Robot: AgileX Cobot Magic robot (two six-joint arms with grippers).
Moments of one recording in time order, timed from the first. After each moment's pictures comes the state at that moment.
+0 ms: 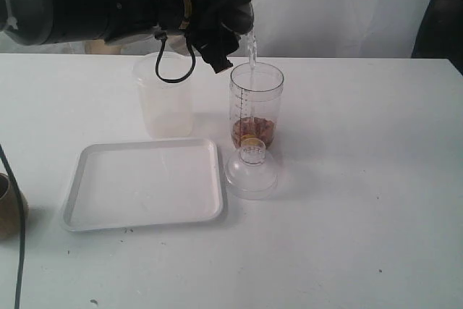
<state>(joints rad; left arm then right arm) -0.62 1.91 -1.52 0.97 0.14 -0.16 0.02 0.01 0.00 0.14 0.37 0.03</state>
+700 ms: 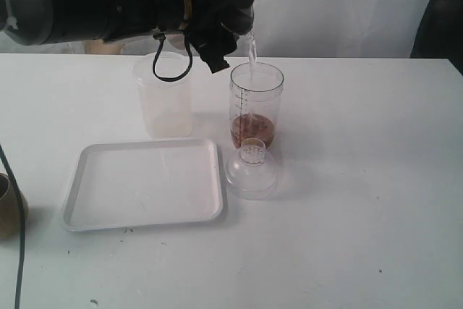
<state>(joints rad) -0.62 1.91 -1.52 1.05 0.14 -0.16 0.02 0.01 0.00 0.14 0.37 0.03</state>
